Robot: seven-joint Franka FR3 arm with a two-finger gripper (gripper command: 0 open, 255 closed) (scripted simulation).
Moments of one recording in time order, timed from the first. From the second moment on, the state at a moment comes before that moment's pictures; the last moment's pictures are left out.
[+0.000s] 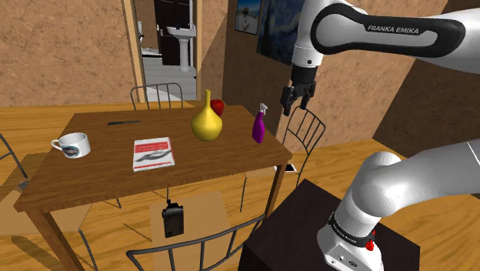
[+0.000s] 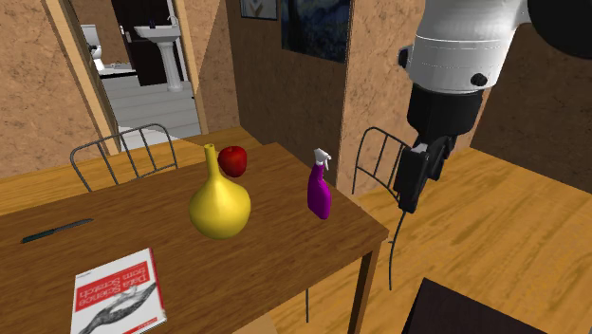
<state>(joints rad) 0.02 -0.75 0.00 -2.35 -0.07 1.58 0.17</state>
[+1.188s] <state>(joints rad) -0.04 -0.47 -0.24 -2.52 -0.19 2.22 -0.07</state>
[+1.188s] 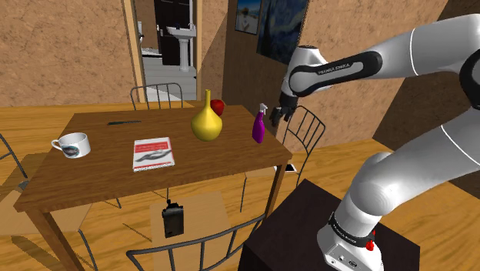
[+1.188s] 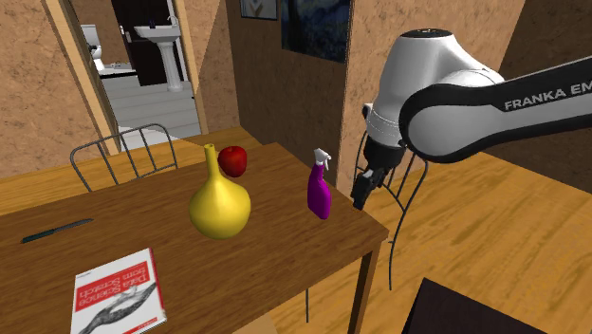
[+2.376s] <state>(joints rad) -0.03 0.16 -0.40 -2.26 0.25 2.72 -0.60</state>
